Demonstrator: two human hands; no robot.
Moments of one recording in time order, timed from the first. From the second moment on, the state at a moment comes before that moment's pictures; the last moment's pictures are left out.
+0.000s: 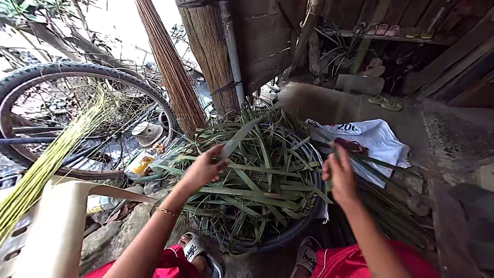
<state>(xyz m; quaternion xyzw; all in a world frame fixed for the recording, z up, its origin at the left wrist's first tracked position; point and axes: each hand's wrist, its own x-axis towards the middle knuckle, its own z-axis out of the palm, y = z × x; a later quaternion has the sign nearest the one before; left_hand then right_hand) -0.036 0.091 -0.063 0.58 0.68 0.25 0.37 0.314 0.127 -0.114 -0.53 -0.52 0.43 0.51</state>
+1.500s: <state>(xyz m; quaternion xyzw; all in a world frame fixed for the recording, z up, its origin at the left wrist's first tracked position) 0.051 0.029 -0.108 0.46 0.47 0.37 0.65 0.202 0.048 -0.167 -0.38 -0.64 0.44 0.50</state>
